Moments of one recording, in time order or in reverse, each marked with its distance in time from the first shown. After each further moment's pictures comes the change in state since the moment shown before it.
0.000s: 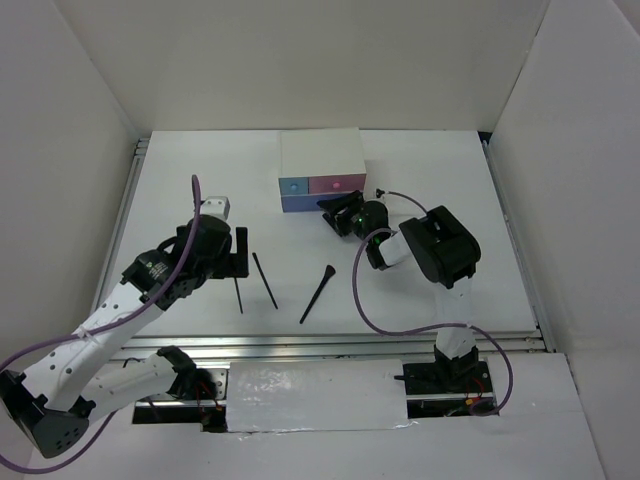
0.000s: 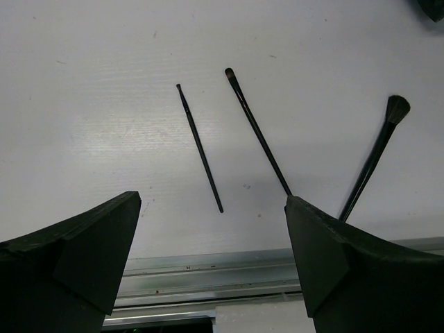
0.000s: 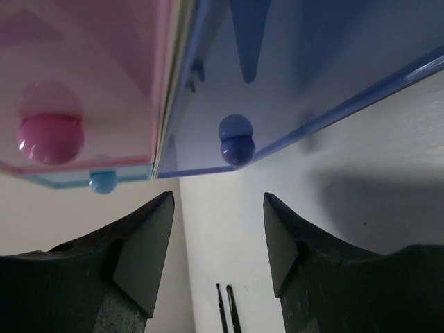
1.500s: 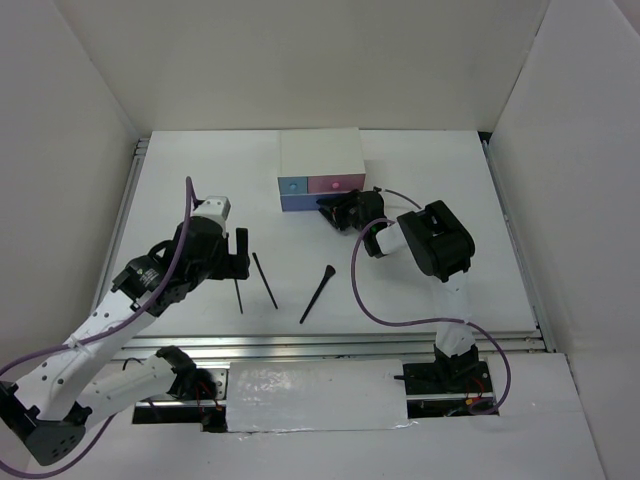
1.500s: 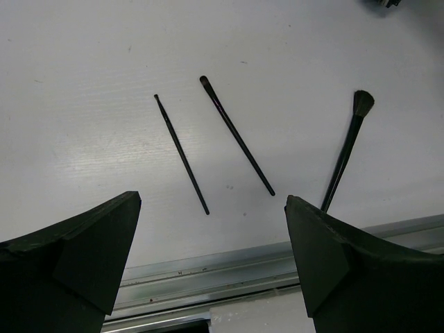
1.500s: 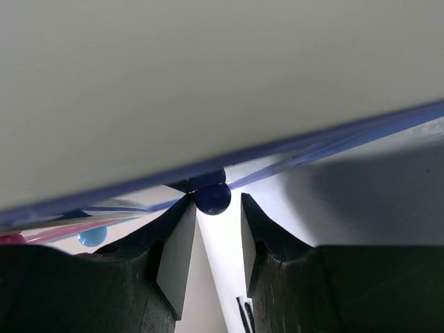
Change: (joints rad) left arm 0.000 -0.051 -0.003 0.035 0.074 0.047; right arm -0.036 0.096 0.157 -0.151 -0.060 0.136
